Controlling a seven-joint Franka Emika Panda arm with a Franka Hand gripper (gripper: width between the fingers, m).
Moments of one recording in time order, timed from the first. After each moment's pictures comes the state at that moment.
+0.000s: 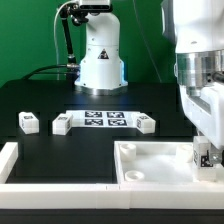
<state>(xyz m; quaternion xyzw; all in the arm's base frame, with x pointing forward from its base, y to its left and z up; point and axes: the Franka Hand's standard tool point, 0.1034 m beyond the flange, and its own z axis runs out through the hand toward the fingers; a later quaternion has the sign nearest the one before) 0.676 0.107 0.066 -0.64 0.76 0.01 0.10</state>
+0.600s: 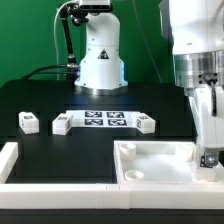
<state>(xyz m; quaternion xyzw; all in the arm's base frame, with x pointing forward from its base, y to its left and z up) 0.675 0.108 0.065 -0.63 0.77 0.02 0.10</state>
